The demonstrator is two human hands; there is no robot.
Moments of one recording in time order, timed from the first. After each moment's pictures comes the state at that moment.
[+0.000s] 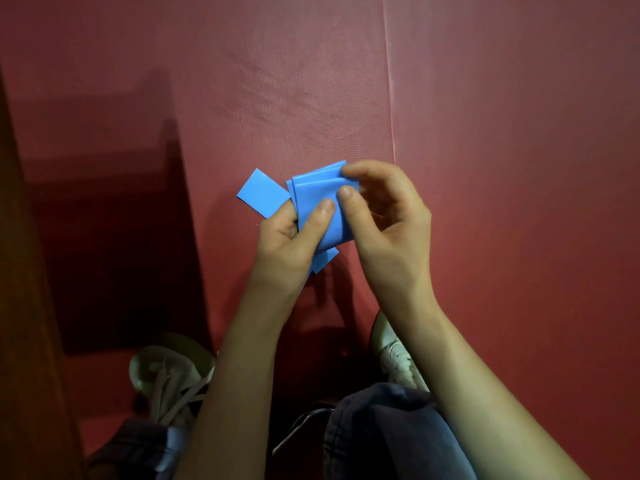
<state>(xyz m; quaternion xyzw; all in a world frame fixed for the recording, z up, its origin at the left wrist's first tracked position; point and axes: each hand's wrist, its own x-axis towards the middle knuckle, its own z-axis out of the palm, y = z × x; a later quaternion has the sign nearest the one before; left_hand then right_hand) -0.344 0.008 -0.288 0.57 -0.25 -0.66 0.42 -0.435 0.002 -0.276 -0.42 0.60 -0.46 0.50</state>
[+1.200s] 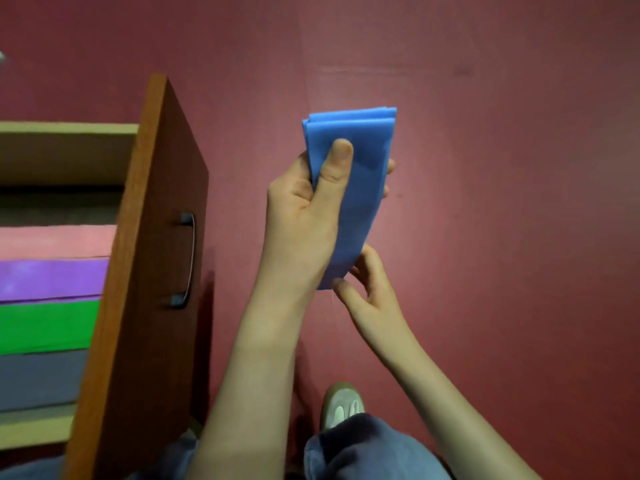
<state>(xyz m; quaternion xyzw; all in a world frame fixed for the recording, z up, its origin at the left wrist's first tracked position) -0.394 -0.037 0.047 0.43 -0.41 -0.55 0.58 -0.490 0.004 -0.056 -0.53 0.53 -0.41 0.51</state>
